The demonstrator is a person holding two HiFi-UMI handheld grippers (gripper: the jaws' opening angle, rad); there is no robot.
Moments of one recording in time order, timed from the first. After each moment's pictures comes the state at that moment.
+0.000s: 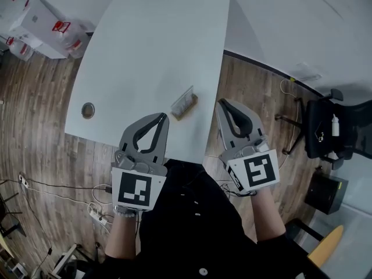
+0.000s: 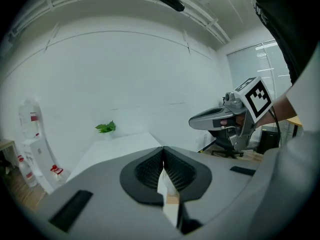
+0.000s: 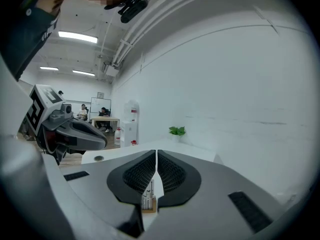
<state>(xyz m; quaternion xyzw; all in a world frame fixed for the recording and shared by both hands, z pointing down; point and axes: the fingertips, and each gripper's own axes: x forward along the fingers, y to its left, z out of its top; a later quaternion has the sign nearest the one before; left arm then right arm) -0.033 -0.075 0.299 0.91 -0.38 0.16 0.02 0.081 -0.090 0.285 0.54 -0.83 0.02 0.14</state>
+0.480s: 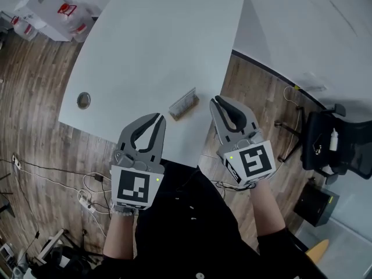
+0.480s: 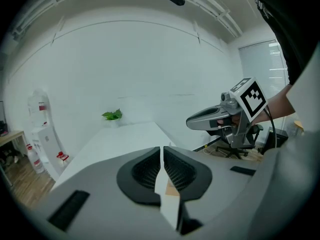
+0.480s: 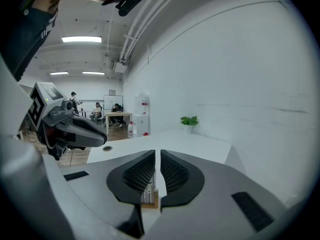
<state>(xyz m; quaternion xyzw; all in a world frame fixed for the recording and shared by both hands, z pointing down) -0.034 -0.086 0.342 0.89 -0.42 0.19 0.07 0.076 -0.120 0.338 0.46 -0.87 0.05 0.17</state>
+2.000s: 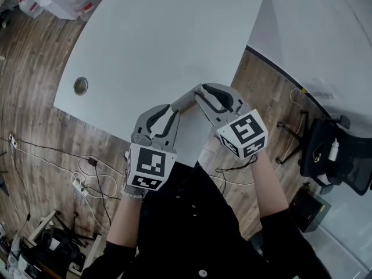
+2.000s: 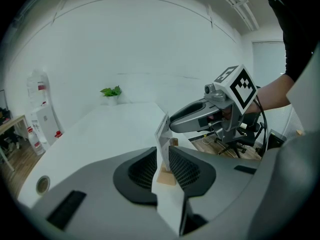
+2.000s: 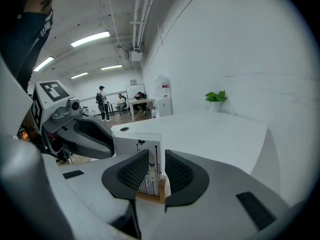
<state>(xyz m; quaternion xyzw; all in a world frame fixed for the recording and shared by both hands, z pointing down) -0.003 -0.097 0.442 0.87 -0.41 0.25 0.12 0.048 -0.151 0.440 0.31 -0.91 0.12 0.23</state>
